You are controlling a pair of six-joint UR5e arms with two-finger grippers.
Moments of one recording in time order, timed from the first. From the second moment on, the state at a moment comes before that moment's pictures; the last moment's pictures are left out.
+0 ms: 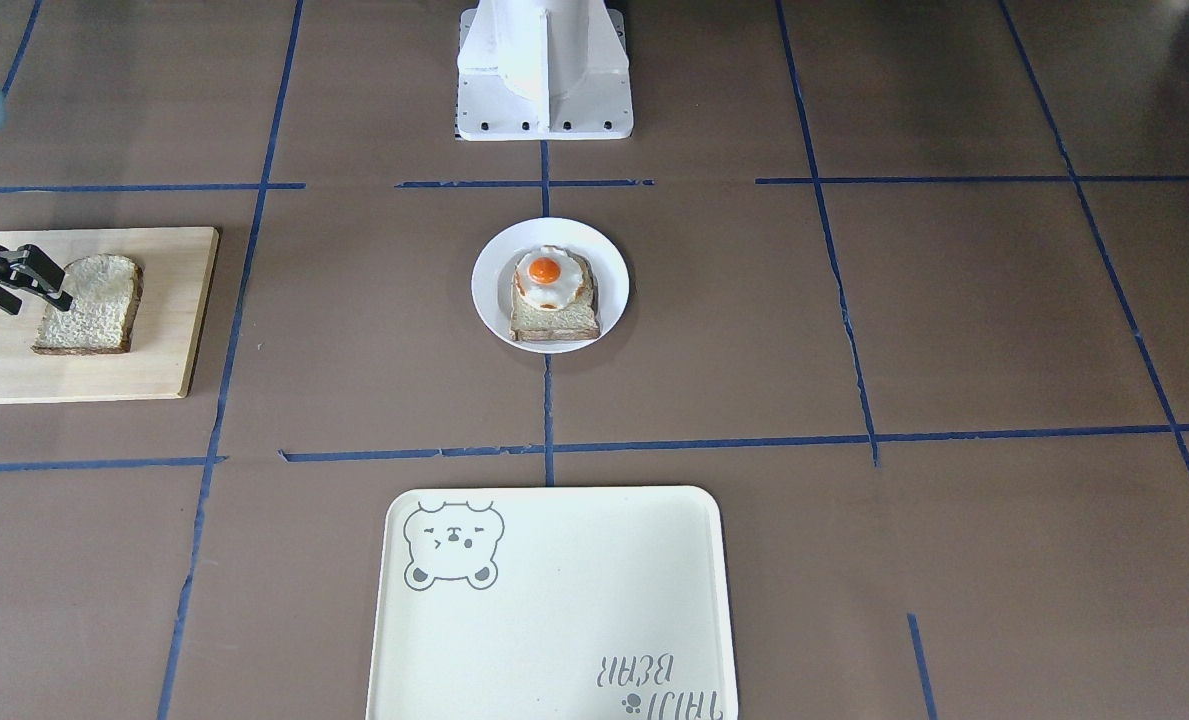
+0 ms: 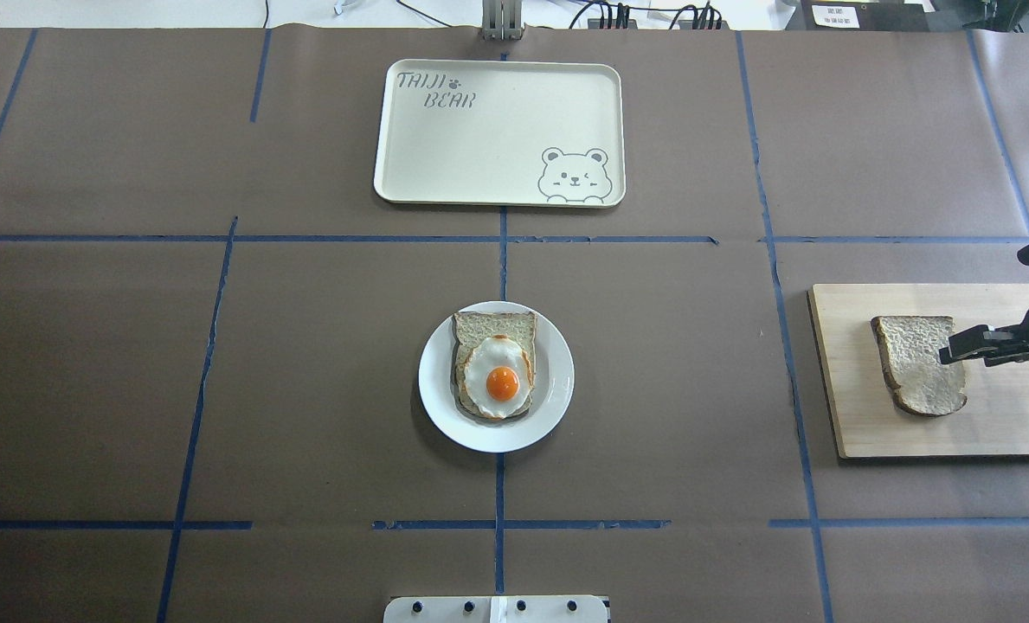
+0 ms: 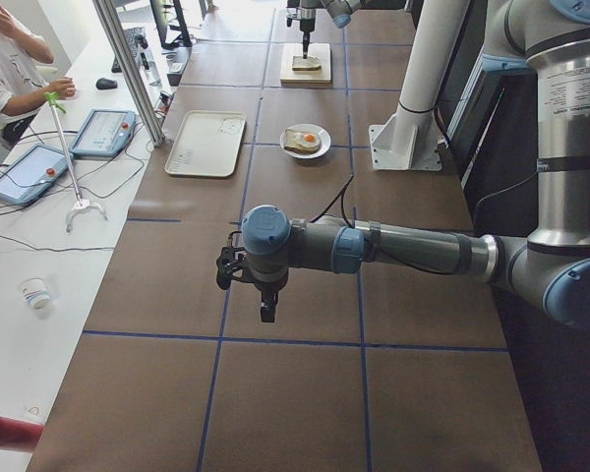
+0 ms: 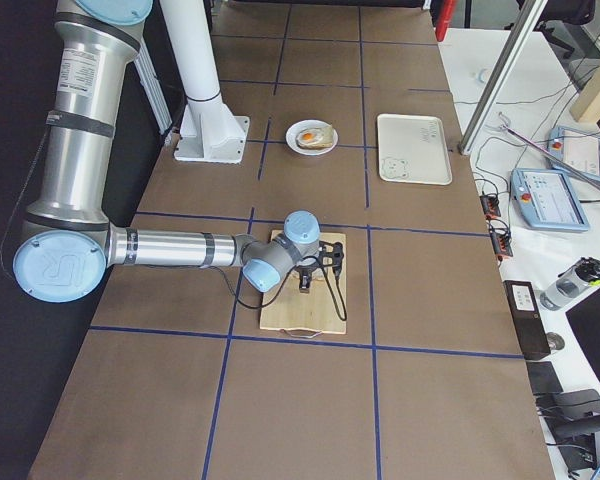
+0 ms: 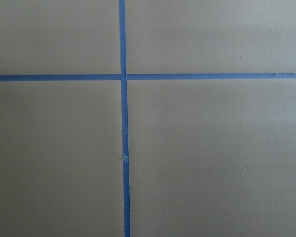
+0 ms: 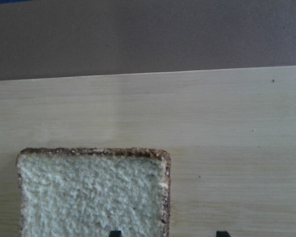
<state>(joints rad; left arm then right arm) -1.56 -1.45 -1.81 -1.56 -2.45 -0.08 0.98 -1.77 1.63 -0.77 2.23 0.88</state>
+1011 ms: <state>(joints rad) -1.56 -1.44 -1.81 -1.56 -2.45 -0.08 0.97 -1.76 1.64 -0.77 2.25 0.90</state>
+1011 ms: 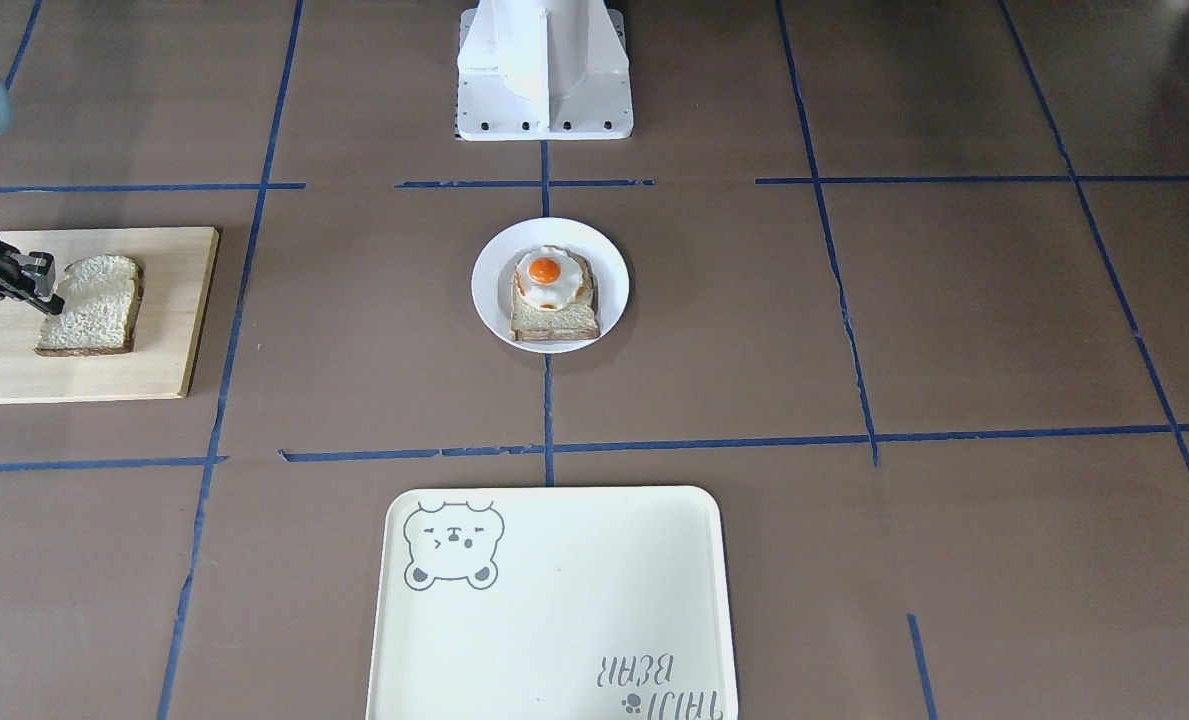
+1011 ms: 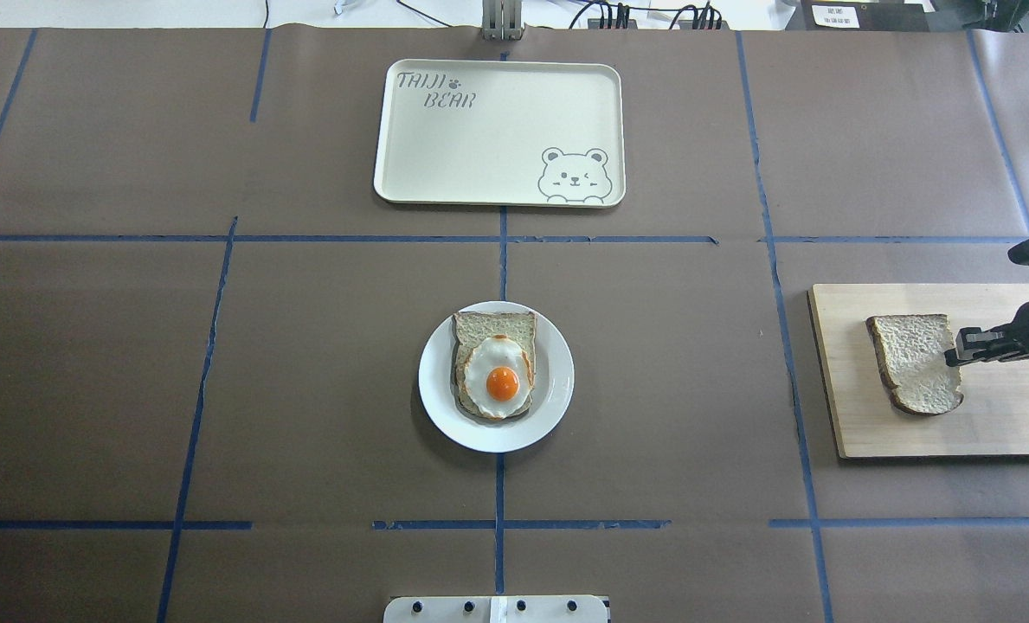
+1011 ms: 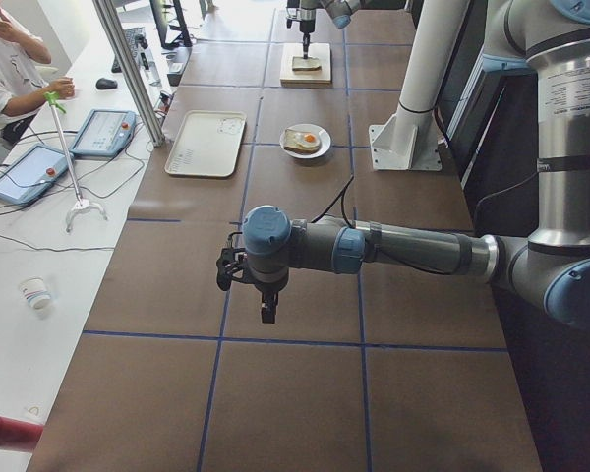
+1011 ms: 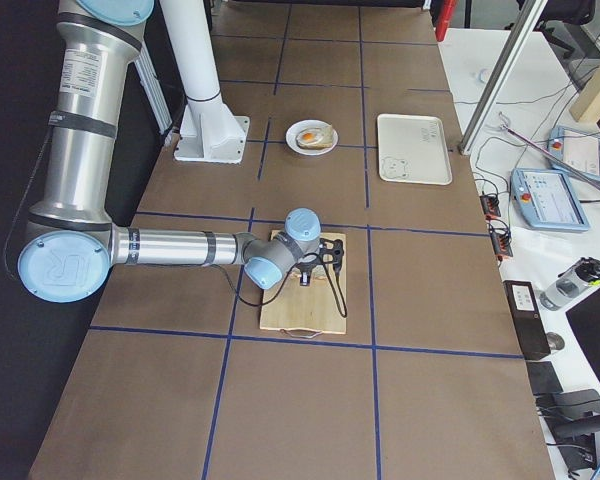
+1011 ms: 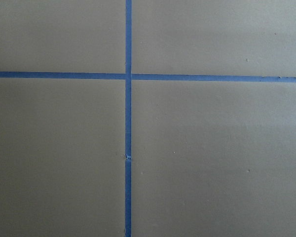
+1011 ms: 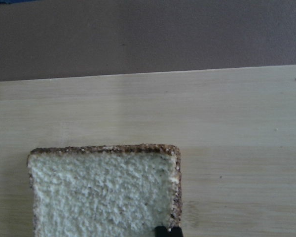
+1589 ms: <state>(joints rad) -1.56 -1.44 -1.81 -1.56 -2.46 -0.08 0.98 -1.76 1.67 -0.72 2.33 0.91</state>
